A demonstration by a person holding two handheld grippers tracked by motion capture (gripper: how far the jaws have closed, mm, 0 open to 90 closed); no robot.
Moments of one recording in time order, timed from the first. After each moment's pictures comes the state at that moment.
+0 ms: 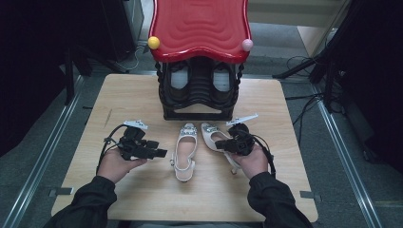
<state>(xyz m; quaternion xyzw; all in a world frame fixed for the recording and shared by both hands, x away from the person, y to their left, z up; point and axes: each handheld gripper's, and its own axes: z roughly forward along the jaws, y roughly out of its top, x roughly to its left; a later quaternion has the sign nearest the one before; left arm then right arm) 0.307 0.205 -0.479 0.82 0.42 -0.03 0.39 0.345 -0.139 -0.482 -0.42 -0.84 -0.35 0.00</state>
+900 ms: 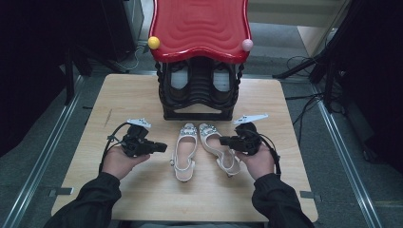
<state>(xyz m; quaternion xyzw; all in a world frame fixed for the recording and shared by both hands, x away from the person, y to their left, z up) 0.317 0.196 -0.481 0.82 0.42 -0.04 0.39 0.338 -0.164 -0.461 -0.40 -0.82 -0.40 -0.03</state>
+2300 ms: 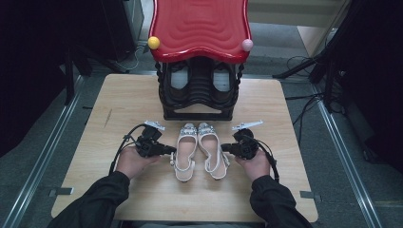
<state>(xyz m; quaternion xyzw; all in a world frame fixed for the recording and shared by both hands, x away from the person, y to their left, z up) 0.333 0.170 -0.512 0.83 0.42 -0.06 0.36 0.347 -0.161 -0.510 -0.44 -0.83 -0.35 -0.01</state>
